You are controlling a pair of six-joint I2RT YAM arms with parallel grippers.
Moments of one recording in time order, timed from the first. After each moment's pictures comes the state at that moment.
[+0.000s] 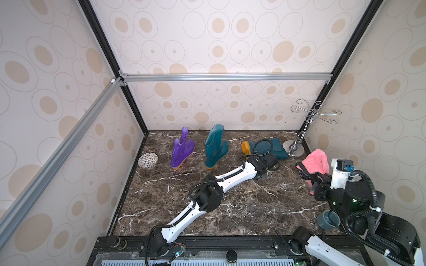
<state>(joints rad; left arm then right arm) -1.00 2.58 2.46 -1.02 -0.31 -0.93 0.66 0.56 1.29 -1.16 0.63 0.26</state>
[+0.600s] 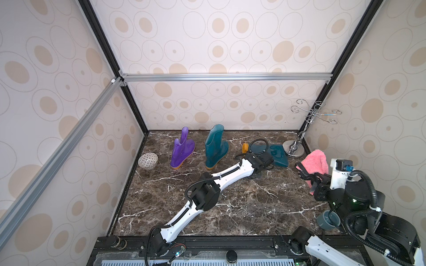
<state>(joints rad) -0.99 2.45 2.30 -1.16 -0.32 -0.94 0.66 0.57 1.29 -1.17 0.60 0.29</state>
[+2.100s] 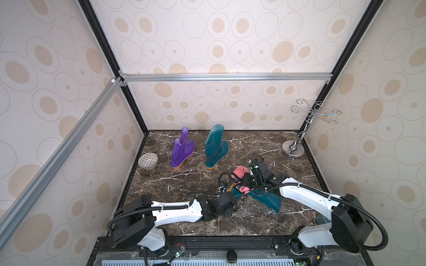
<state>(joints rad) -1.17 1.45 0.74 -0.26 -0.23 -0.90 0.63 1.40 0.84 -0.34 0.04 0.77</state>
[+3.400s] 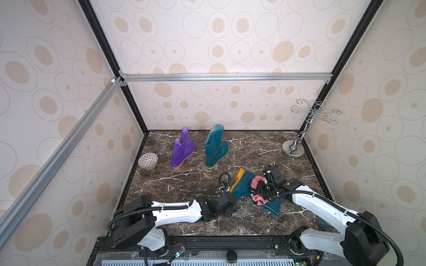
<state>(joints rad) -1.16 1.45 0.72 -0.21 -0.20 -0.88 0.55 1.21 0.78 -0.49 -0.12 0.80</state>
